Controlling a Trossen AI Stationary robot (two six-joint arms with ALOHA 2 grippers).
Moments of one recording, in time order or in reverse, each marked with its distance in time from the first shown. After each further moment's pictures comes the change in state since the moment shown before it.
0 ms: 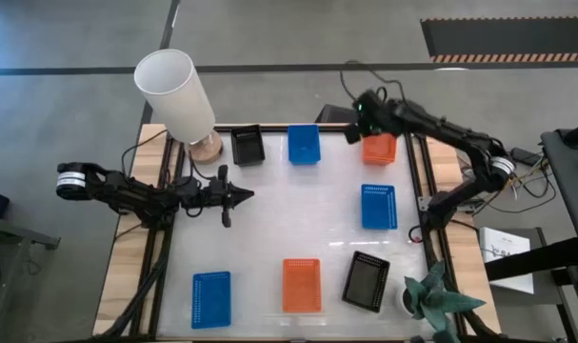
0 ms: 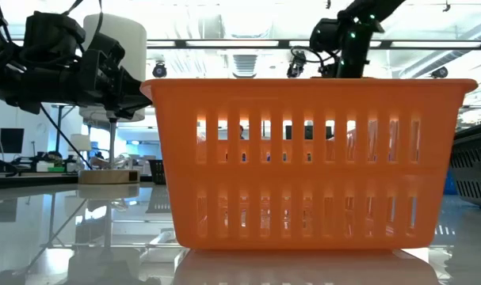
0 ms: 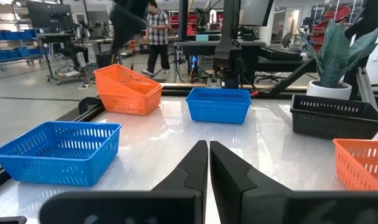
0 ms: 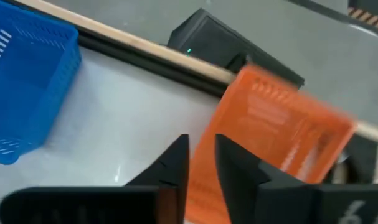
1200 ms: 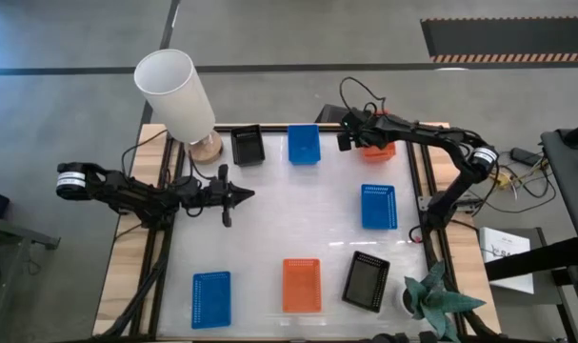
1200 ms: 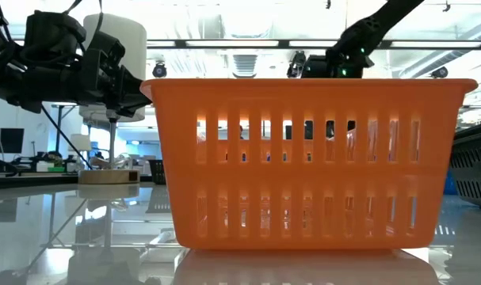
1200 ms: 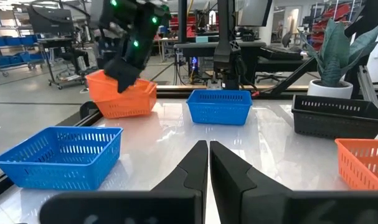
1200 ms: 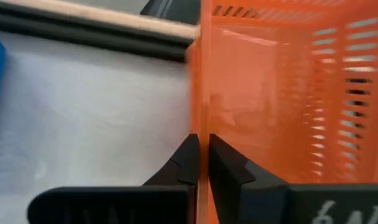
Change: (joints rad) left arm 0.000 0.000 0.006 0.000 0.000 0.021; right arm 0.020 0.154 -0.125 0.145 0.083 0.234
